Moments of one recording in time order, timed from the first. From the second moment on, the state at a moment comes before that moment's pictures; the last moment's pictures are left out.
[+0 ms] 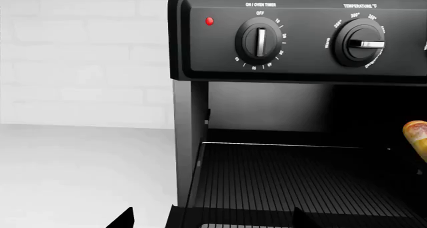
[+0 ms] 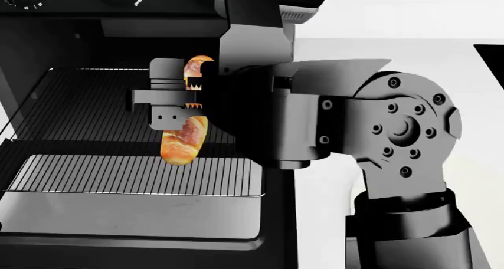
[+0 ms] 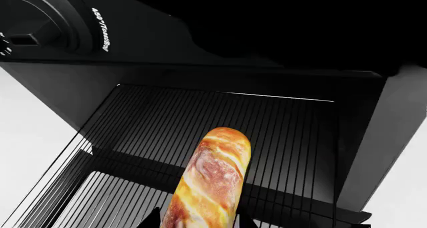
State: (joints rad) left arm -0.40 -0.57 -0.38 0.85 -1.24 -1.20 -0.67; right arm 1.32 0.09 -0.22 0.30 1.59 1.35 1.01
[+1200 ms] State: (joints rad) left arm -0.36 -0.59 -0.35 0.85 -1.20 -1.14 -0.64; right arm 1.30 0.09 -0.38 0.38 1.54 1.23 0.89
